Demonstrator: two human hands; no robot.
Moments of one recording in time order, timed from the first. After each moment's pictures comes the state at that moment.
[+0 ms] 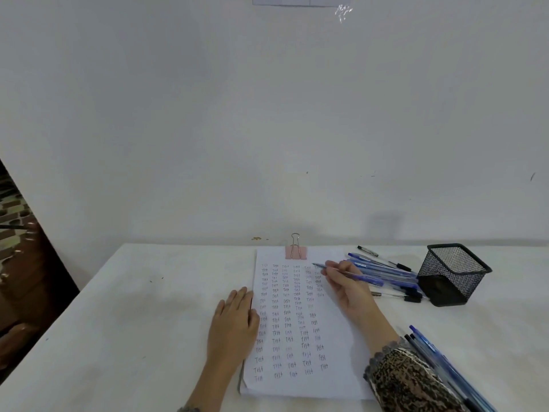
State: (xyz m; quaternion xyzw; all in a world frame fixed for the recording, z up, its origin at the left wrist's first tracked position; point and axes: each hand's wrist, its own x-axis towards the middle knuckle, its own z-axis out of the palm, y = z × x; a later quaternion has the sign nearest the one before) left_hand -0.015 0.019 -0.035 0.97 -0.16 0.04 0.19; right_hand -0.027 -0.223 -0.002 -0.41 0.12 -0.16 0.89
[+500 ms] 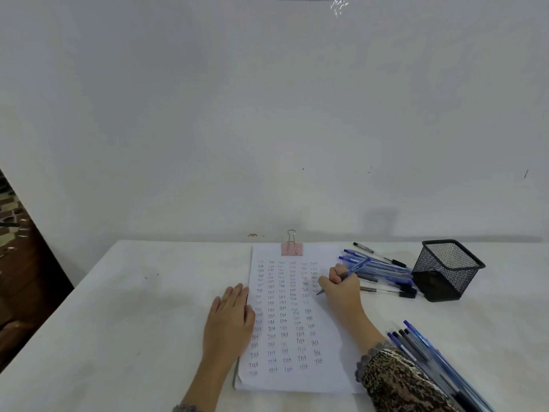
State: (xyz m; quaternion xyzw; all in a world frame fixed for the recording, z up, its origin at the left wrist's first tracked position) left_hand -0.017 0.018 -0.035 0.97 -0.15 0.05 0.20; right_hand -0.031 -0.206 -0.010 -0.68 0.15 -0.25 0.67
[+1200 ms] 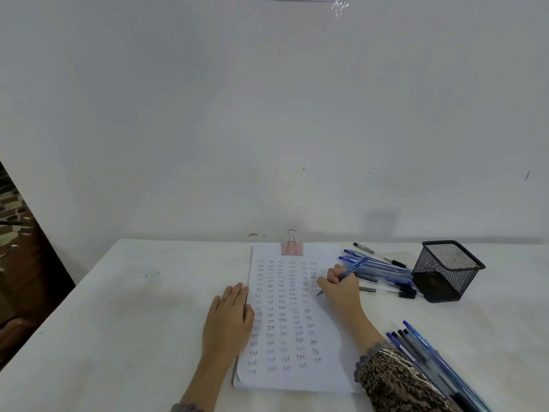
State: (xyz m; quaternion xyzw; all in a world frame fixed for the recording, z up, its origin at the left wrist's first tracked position) left_hand -0.017 0.018 -0.036 0.97 -0.14 0.06 0.20; right_hand -0.036 -0.204 -0.004 -0.72 0.15 -0.26 0.63
